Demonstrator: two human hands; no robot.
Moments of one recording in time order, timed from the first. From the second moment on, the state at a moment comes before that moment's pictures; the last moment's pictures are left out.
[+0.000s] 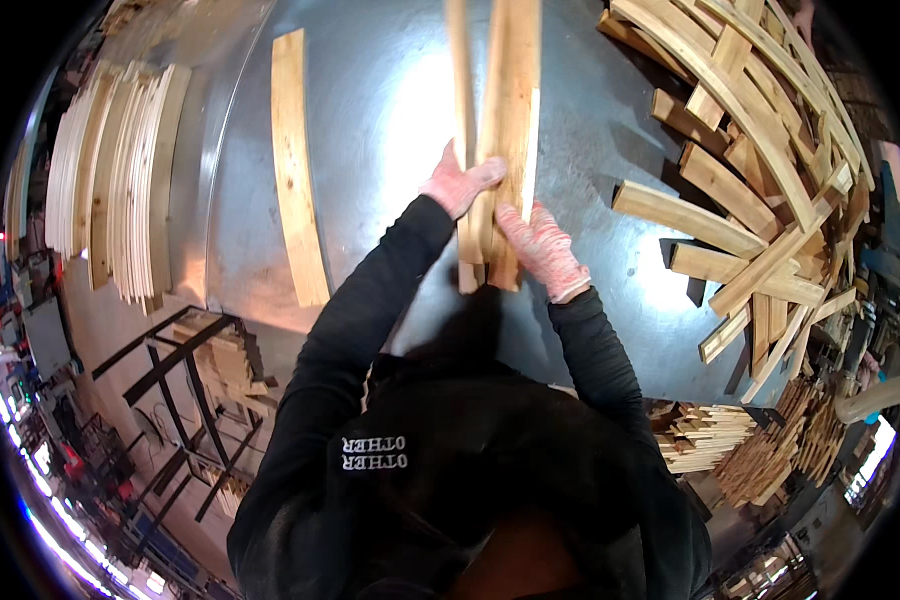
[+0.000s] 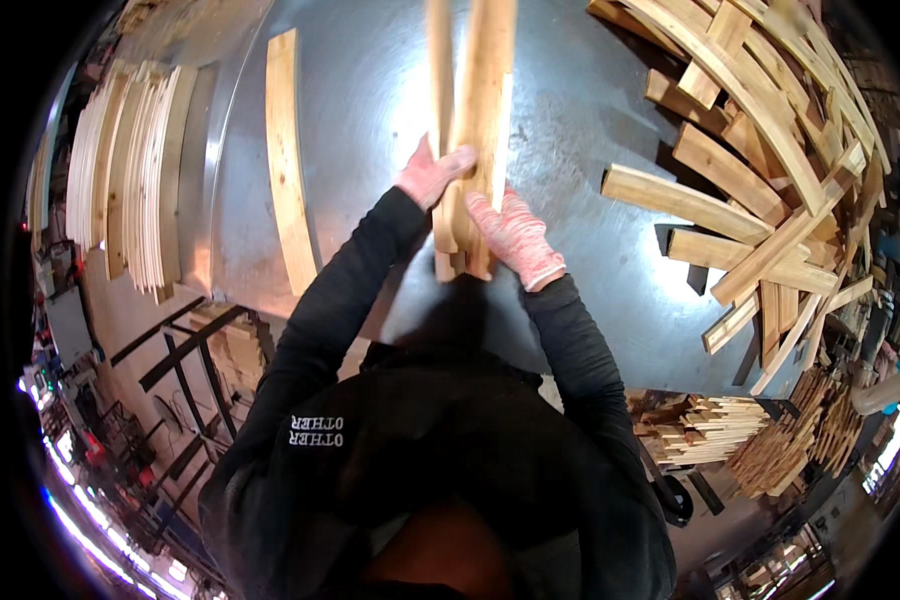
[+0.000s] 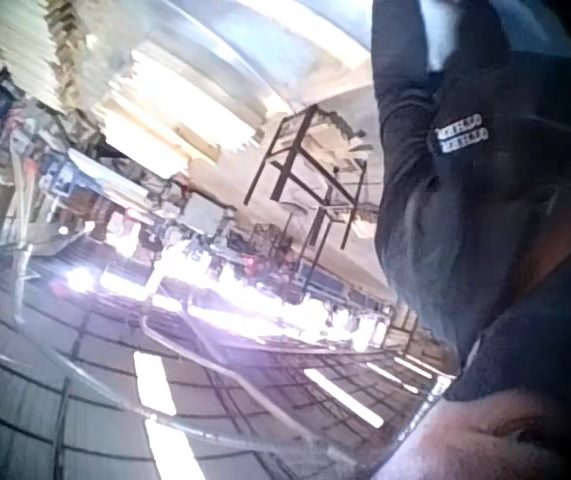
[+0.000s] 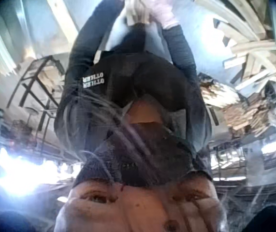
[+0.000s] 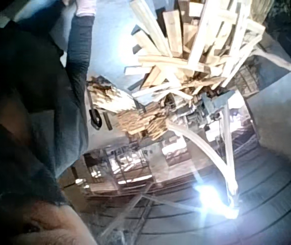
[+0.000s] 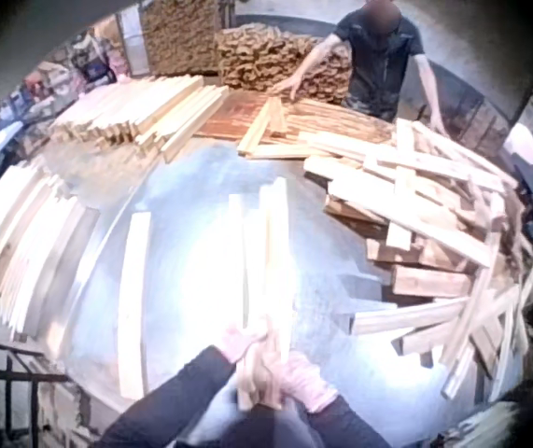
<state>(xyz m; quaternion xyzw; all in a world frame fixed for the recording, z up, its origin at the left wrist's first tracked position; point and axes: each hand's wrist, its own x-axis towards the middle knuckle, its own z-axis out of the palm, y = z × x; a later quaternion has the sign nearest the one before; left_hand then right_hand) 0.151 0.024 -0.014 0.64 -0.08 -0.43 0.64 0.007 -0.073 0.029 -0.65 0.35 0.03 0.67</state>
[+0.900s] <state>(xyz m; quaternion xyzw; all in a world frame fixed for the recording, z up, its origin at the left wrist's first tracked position) 0.062 0.082 0.009 0.96 -0.10 -0.22 0.13 0.000 -0.374 0.167 -0.87 0.49 -0.06 0.04</state>
